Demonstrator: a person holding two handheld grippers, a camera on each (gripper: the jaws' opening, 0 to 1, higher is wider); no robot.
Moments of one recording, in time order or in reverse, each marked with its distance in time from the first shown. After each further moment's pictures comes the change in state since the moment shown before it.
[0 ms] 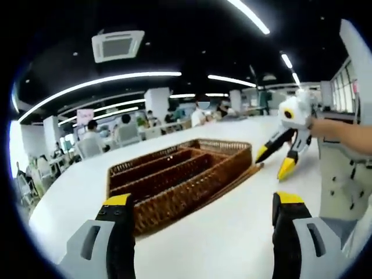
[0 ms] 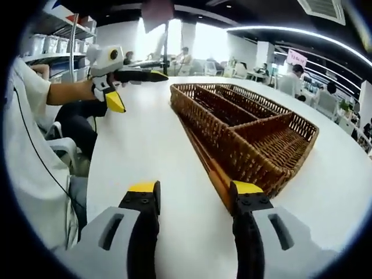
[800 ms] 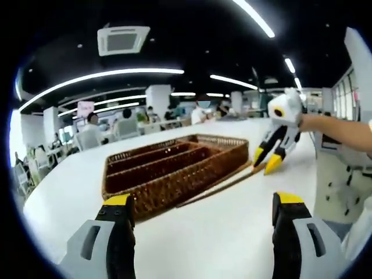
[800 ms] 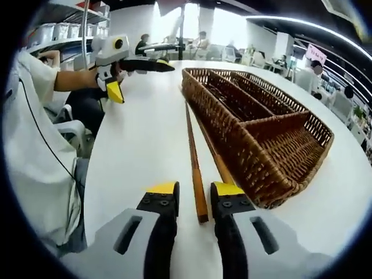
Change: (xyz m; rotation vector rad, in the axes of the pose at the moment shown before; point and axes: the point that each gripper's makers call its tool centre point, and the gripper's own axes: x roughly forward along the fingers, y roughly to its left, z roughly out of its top) left arm -0.003 0.005 -0.014 -0.057 0.007 -0.013; right arm 0.006 0.008 -0.003 -0.074 0.118 0.115
